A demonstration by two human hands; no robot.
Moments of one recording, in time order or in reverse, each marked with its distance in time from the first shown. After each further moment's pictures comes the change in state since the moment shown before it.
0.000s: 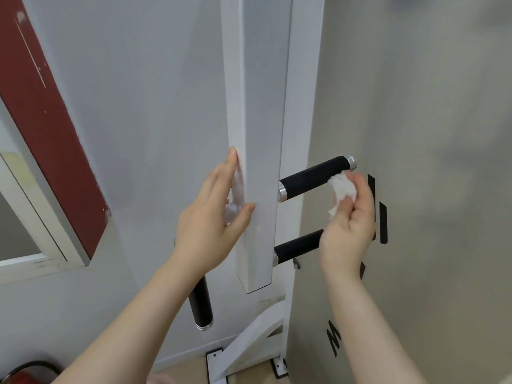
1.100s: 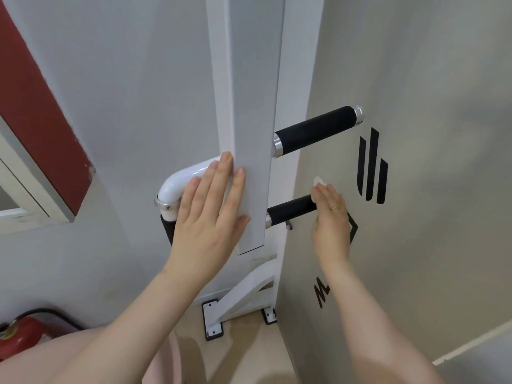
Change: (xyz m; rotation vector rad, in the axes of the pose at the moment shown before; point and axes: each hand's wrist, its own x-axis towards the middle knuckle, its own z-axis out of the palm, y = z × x) left_hand -0.062 -0.028 0.049 0.695 0.195 0.296; right_hand -0.017 0.117 -0.045 -0.832 -0.424 -0.284
